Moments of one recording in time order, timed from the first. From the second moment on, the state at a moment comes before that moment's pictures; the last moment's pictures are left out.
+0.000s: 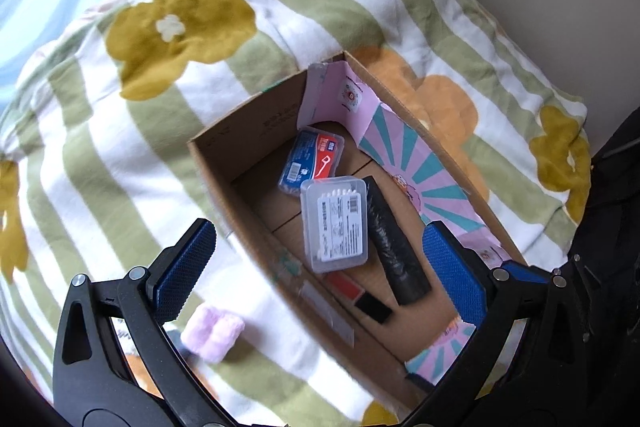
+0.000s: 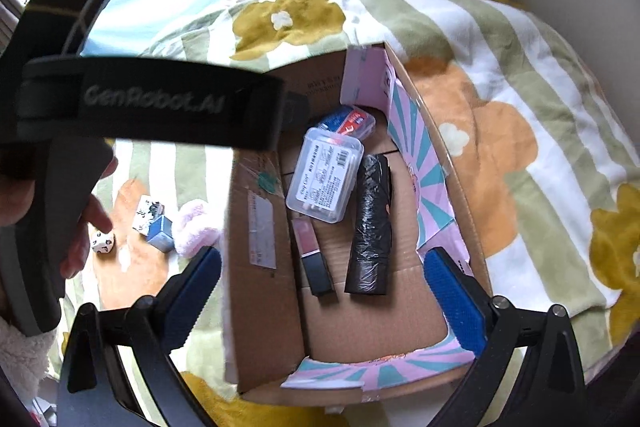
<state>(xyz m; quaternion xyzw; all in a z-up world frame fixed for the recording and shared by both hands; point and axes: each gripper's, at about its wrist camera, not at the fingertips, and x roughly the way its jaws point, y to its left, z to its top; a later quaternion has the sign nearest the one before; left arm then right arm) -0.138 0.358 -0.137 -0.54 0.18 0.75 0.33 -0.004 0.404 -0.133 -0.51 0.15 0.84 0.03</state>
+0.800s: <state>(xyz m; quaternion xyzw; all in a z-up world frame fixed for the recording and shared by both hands) -0.063 0.112 -0.014 -0.52 0.03 0.84 0.18 0.003 0.291 -0.023 -0.46 0.05 0.89 -0.05</state>
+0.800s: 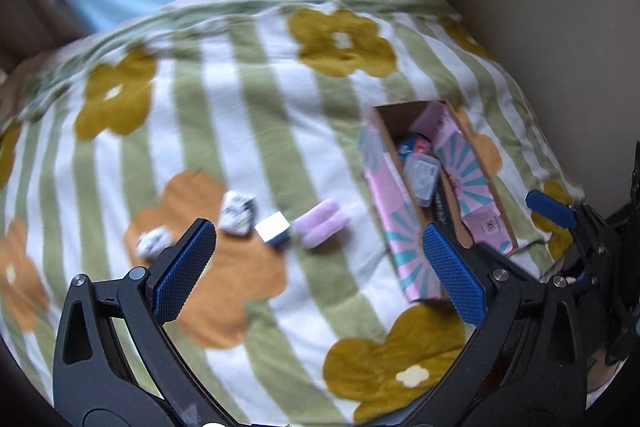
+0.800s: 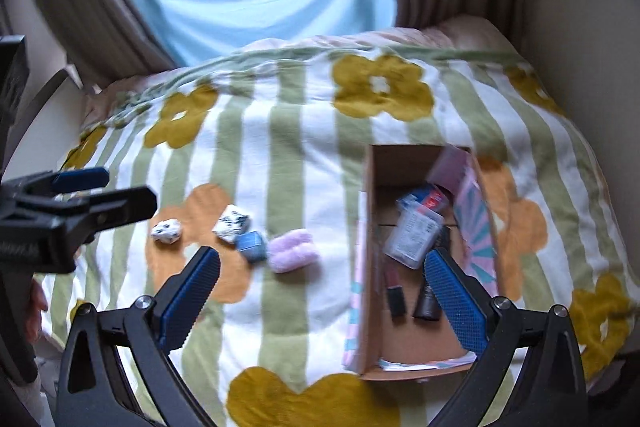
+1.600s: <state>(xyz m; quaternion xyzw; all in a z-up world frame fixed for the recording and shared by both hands) 0.008 -0.031 -0.021 -0.48 -0.04 0.87 0.01 0.014 0.195 -0.018 -0.48 -0.03 0.87 -0.14</state>
